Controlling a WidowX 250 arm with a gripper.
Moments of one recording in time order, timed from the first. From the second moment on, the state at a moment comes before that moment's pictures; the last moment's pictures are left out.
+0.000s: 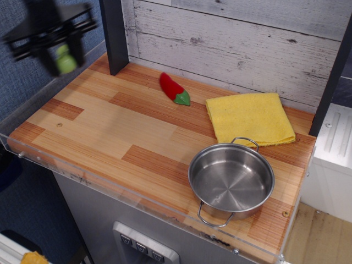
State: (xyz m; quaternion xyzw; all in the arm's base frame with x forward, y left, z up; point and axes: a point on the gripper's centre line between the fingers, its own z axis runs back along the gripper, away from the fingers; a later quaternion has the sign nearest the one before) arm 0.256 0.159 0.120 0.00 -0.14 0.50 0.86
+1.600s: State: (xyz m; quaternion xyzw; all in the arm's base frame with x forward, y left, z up) arm 0.247 0.158 0.018 0.09 -0.03 0.45 0.89
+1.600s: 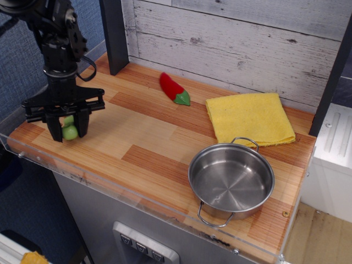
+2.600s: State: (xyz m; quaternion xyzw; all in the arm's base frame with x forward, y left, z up) arm 0.246 0.165 0.017 0.09 -0.02 0.47 0.88
